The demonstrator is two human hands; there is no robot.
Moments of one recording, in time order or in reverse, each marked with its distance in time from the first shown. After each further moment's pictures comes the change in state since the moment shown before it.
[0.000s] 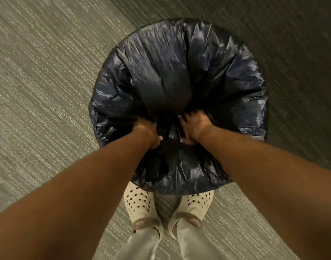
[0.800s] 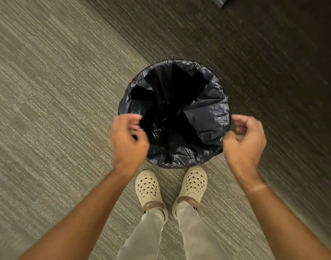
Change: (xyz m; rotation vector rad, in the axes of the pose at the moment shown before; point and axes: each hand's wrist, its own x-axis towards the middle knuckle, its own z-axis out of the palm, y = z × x) left_hand -0.196 -0.020 -0.009 -1.471 1.108 -0.146; right_hand -0.226 0.000 0.009 1.567 1.170 0.729
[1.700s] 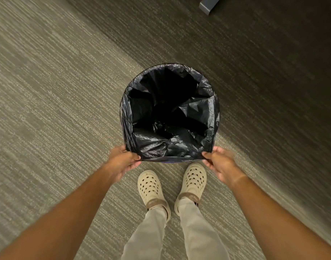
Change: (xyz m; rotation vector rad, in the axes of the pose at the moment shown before) left_hand -0.008 -0.059 -0.022 -0.350 -0.392 -1.029; right_hand -0.026 0.074 0.019 0.521 -0.394 0.981
